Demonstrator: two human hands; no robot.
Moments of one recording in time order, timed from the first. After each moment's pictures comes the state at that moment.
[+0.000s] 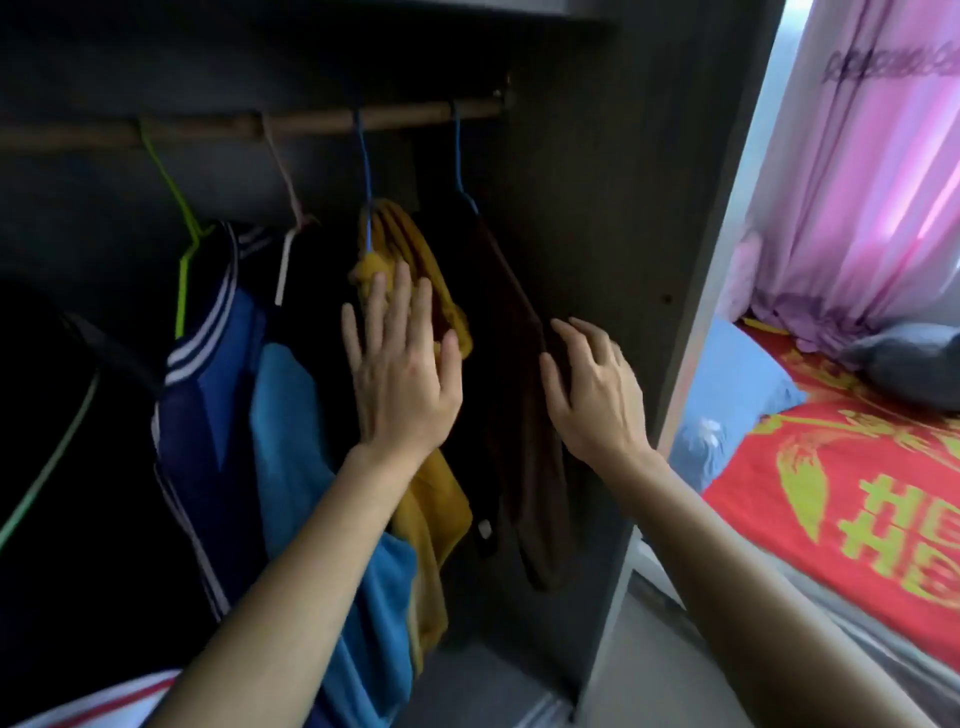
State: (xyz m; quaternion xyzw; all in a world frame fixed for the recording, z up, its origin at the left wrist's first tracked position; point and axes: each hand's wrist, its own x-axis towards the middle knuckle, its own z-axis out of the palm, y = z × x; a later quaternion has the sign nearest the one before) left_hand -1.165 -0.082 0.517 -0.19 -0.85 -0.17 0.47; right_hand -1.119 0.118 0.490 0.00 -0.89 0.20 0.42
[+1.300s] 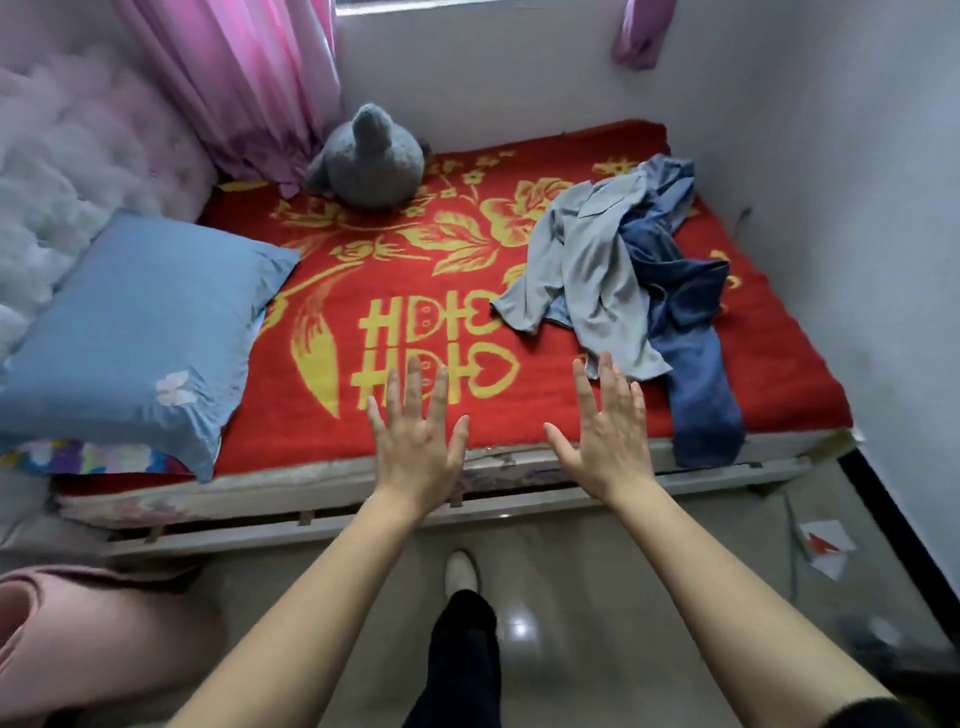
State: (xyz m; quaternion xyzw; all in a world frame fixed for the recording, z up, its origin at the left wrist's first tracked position) left_hand -0.844 0.686 0.250 -0.58 -0.81 -0.11 0.00; right_hand -0.622 0.789 0.213 -0.52 -0.84 0.07 0.14
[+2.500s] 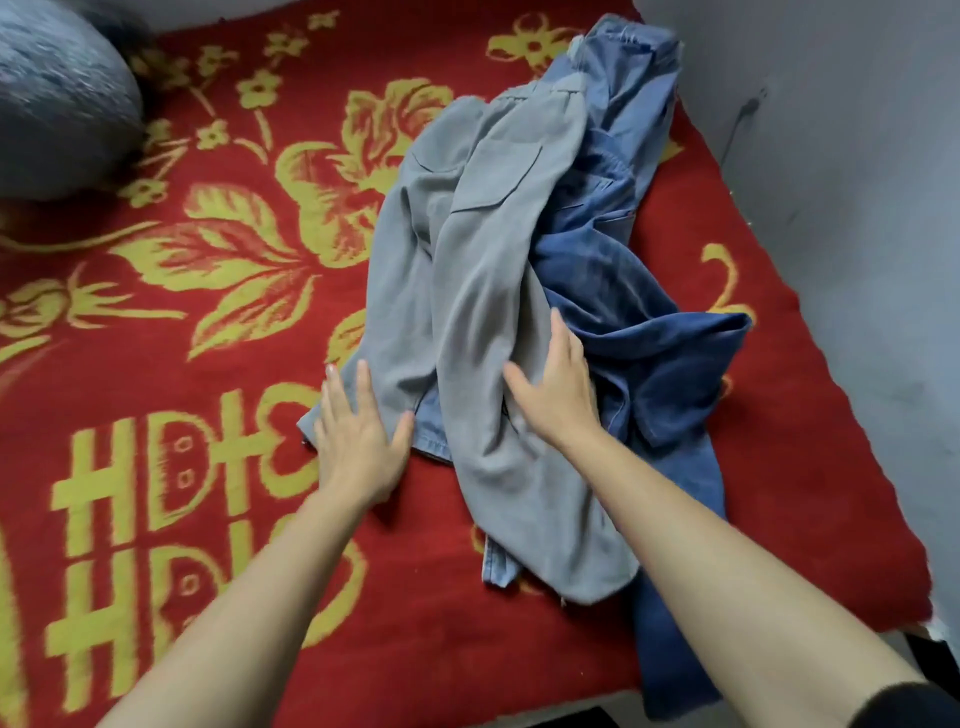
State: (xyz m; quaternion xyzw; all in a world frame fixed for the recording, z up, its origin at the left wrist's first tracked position) left_hand -0.847 1.340 -0.004 -0.49 -0.85 -0.04 -0.21; right_hand -0.638 1.435 0.008 -0.65 -0.61 0.42 0.17
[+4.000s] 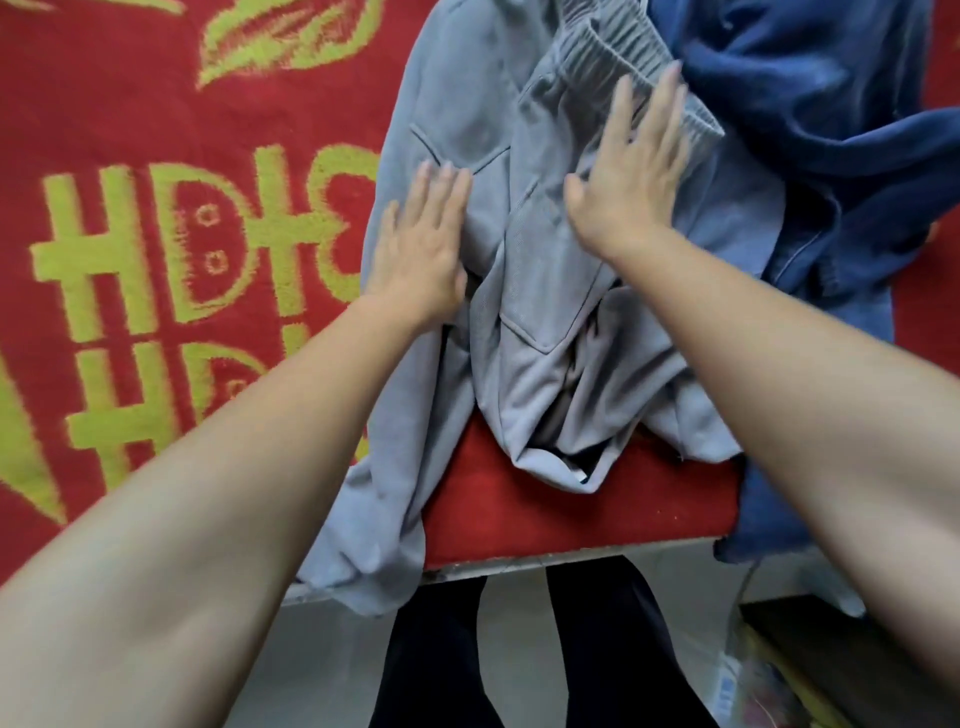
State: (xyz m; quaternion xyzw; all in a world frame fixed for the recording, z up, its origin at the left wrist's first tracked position) left_hand -0.945 1.296 -0.102 -0.67 -0.72 0.02 -0.19; right_hand -0.769 1.410 -0.083 -0.65 -0.75 0.09 -0.03
